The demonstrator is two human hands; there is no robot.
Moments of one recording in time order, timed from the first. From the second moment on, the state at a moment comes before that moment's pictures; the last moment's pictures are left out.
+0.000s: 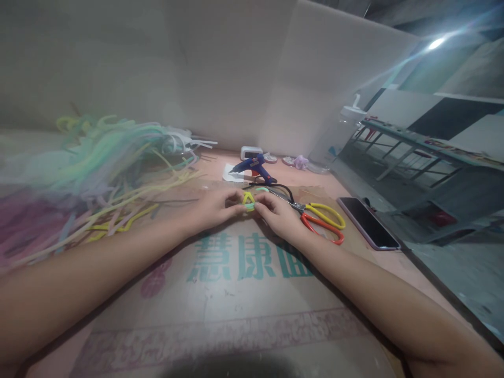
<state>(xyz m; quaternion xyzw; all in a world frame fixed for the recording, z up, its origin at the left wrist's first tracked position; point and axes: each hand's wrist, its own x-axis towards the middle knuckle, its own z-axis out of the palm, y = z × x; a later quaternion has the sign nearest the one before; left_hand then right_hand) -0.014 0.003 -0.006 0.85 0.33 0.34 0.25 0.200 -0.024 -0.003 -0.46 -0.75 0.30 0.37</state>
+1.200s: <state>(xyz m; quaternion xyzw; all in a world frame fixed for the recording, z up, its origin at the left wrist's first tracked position) -0.012 0.003 -0.004 0.83 0.38 0.35 0.19 0.205 -0.029 -0.003 -0.49 -0.78 0.12 0.36</state>
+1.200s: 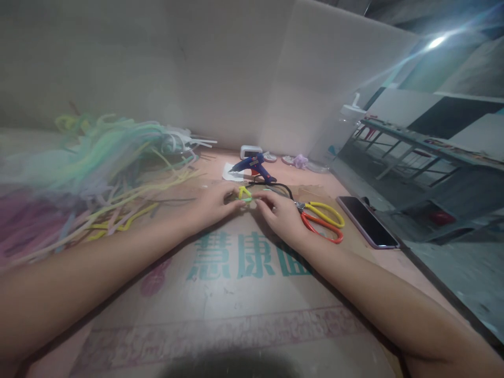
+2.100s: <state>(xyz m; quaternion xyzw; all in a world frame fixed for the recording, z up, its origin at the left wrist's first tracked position) -0.017 0.010 -0.008 0.83 0.31 0.32 0.33 0.201 -0.025 0.001 -0.45 -0.81 0.19 0.33</state>
